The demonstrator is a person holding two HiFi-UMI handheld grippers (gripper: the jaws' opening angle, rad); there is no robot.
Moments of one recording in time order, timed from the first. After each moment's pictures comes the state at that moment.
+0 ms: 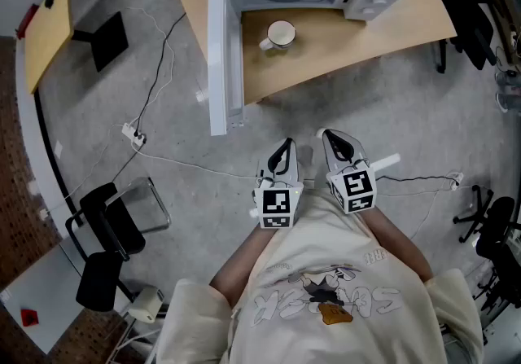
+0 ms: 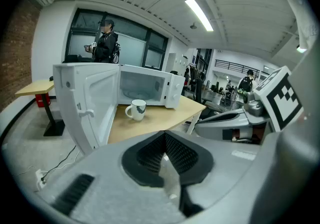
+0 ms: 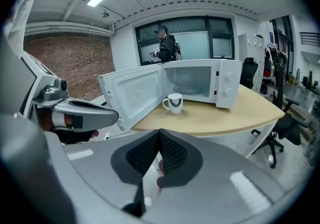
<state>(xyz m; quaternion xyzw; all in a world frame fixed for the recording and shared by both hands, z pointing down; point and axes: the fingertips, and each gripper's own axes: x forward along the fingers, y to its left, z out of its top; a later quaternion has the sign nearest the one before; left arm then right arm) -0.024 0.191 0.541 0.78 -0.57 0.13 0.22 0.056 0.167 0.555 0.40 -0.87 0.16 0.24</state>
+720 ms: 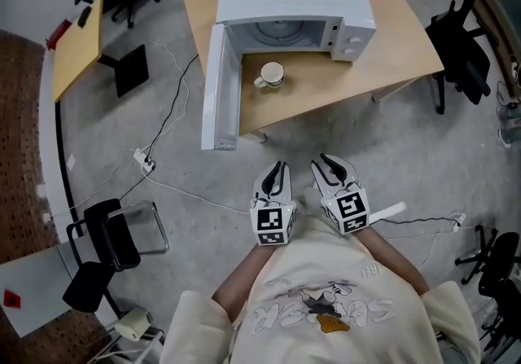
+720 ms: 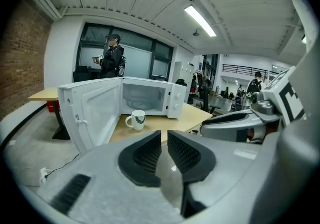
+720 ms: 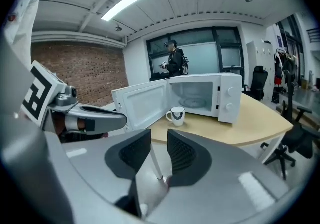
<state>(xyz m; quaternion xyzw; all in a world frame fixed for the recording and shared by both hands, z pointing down) 0.015 0.225 0.502 0.75 -0.62 0.12 0.21 0.096 0.204 0.504 0.35 -0.91 0.15 0.19</state>
